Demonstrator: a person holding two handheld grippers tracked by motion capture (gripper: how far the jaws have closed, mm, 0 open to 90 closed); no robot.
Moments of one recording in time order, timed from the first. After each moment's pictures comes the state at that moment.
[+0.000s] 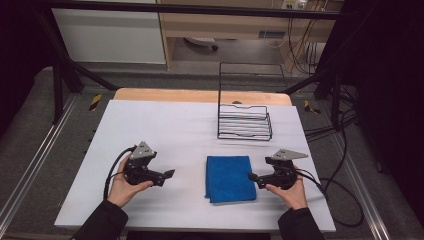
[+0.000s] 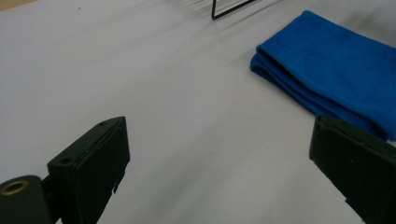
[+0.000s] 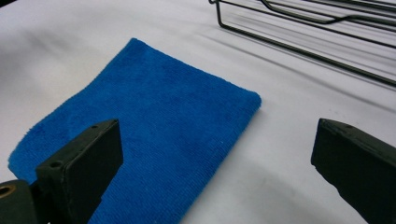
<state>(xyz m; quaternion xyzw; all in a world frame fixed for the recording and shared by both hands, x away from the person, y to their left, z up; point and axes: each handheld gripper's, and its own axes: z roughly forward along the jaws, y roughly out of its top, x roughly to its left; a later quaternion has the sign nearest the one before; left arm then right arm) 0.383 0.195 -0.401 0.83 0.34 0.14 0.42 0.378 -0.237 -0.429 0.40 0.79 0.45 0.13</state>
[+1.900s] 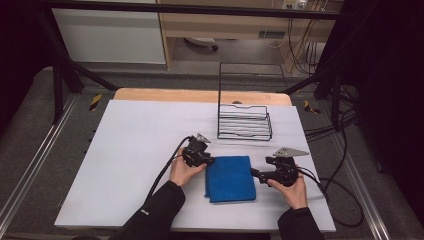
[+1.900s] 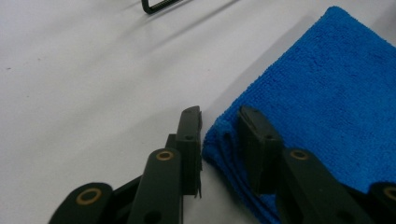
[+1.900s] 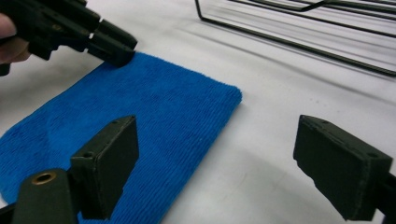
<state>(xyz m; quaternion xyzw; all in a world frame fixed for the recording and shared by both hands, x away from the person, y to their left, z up) 0.454 0.059 -0.444 0.86 0.37 0.07 0.35 0.389 -0.241 -0.433 0.44 0.78 0.44 0.13</state>
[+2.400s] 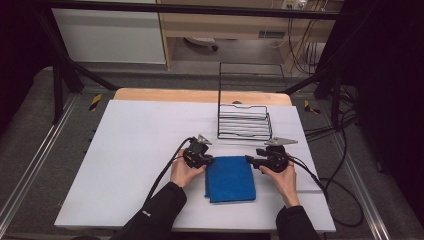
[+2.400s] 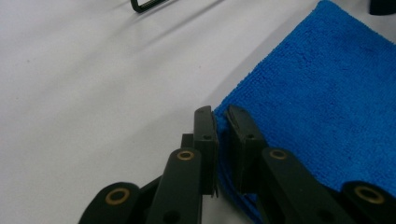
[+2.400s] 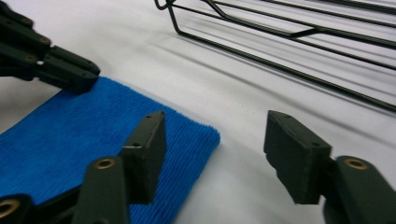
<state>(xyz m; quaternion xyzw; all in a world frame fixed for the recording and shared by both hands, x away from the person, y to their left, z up) 0.449 0.055 -0.444 0.86 0.36 0.08 0.35 0.429 -0.225 -0.440 0.45 0.78 0.42 0.14</state>
